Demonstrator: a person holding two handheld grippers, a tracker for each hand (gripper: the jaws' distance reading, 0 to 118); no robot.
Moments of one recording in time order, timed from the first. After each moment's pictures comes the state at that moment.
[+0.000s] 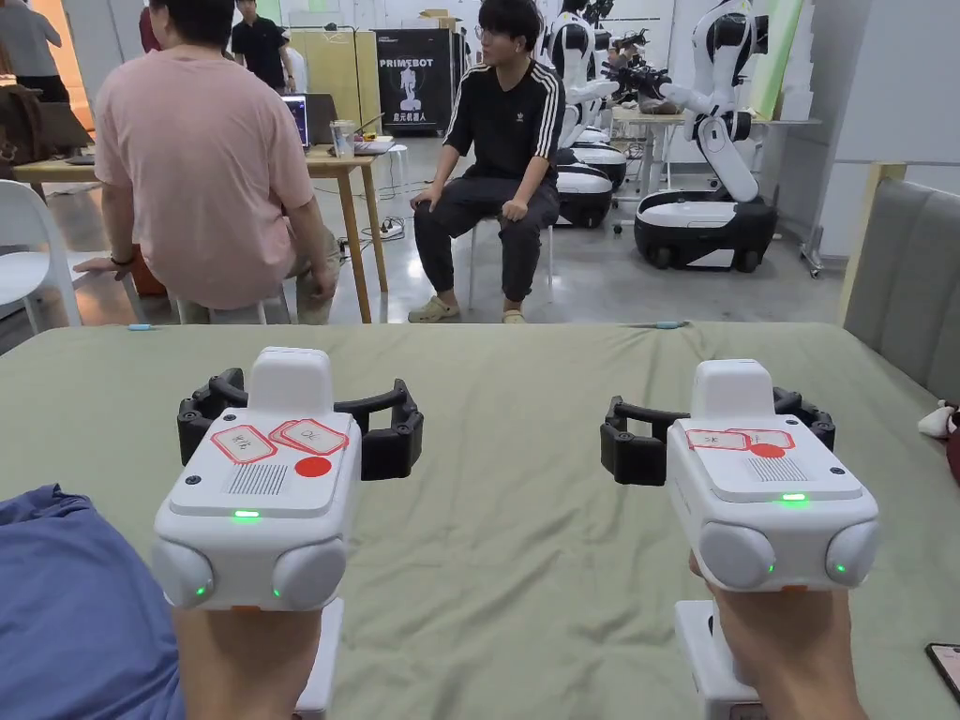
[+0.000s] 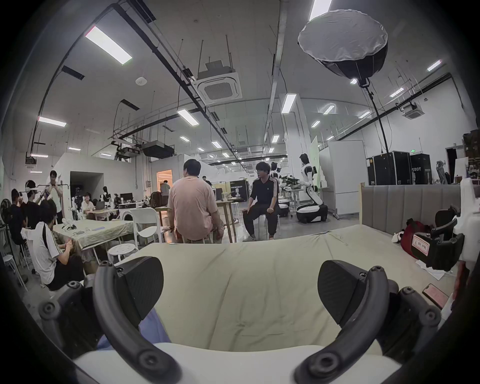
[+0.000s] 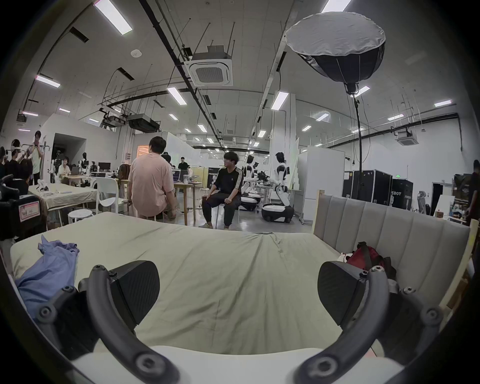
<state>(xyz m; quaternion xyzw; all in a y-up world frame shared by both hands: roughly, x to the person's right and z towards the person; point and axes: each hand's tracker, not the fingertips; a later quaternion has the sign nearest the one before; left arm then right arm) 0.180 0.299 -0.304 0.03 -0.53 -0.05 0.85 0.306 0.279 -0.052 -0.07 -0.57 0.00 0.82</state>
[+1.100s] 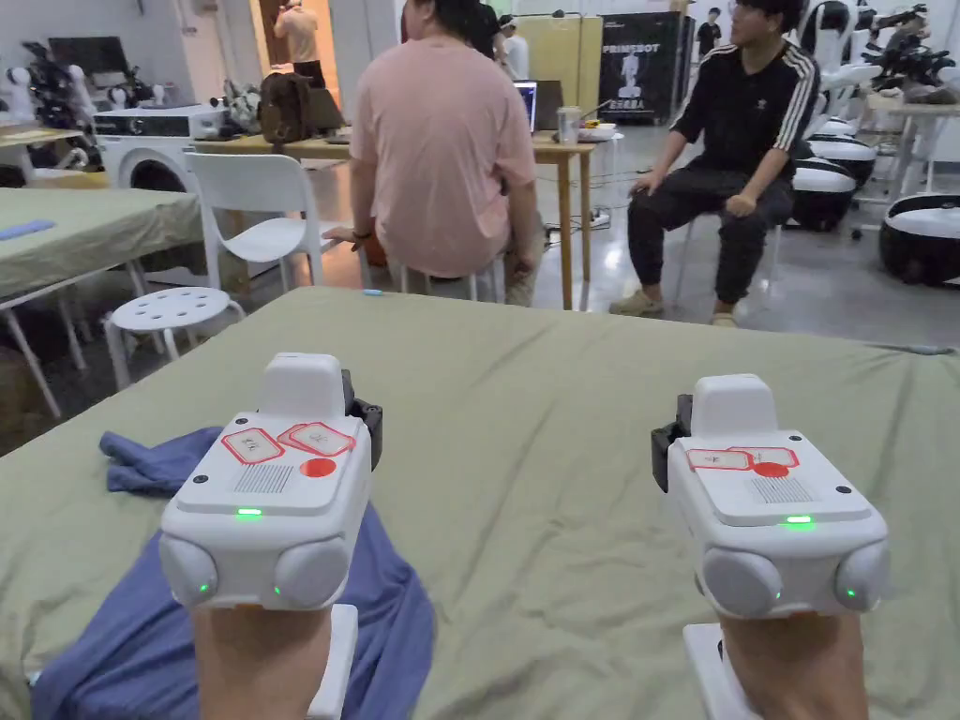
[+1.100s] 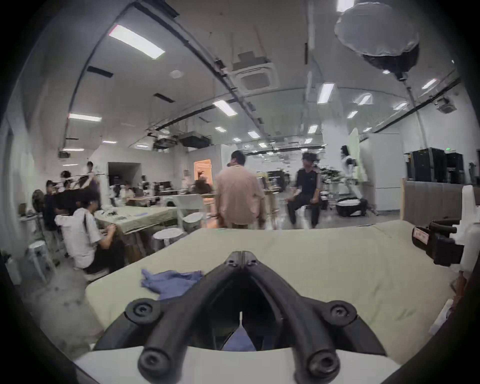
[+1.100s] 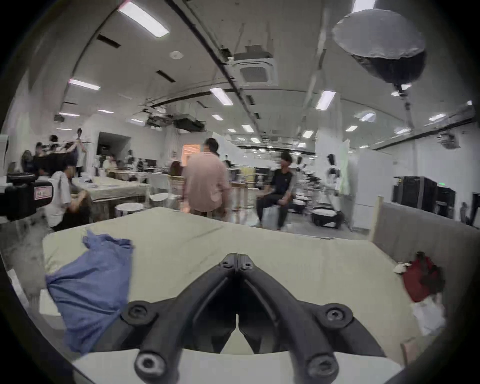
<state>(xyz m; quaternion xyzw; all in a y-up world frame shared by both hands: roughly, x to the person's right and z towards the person) 0.057 0.292 -0.423 -0.01 -0.39 -0.06 0.92 0.245 0.266 -0.221 -0.09 -0.40 0.02 0.91</state>
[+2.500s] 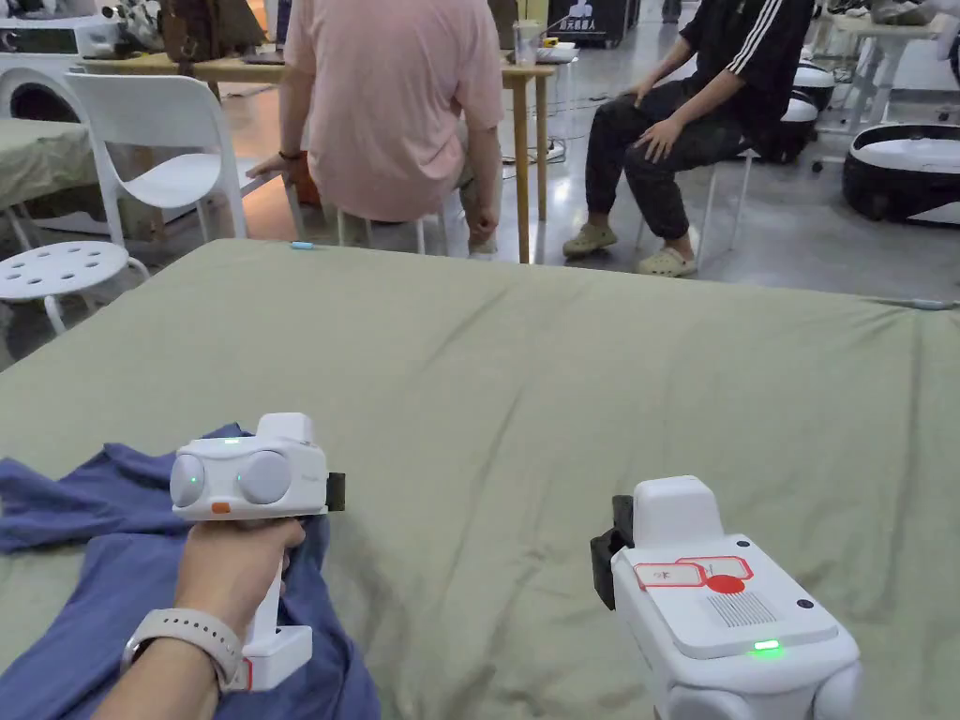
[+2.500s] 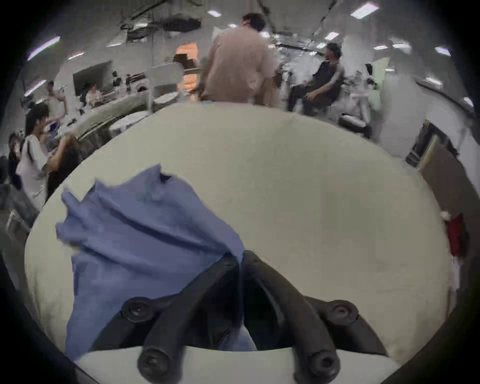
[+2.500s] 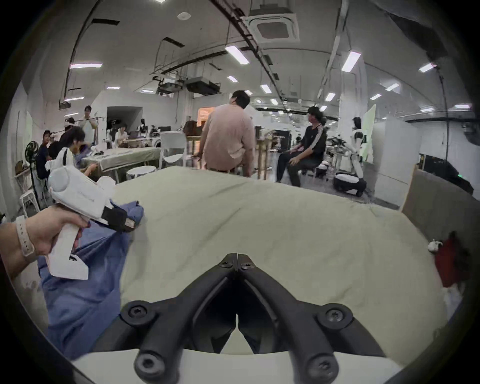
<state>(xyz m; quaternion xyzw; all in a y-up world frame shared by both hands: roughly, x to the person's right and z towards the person) 0.303 0.152 -0.618 -0.35 -0.47 -0.14 0.80 0.335 0.187 -0.278 -0.19 -0.40 -0.04 0.90</state>
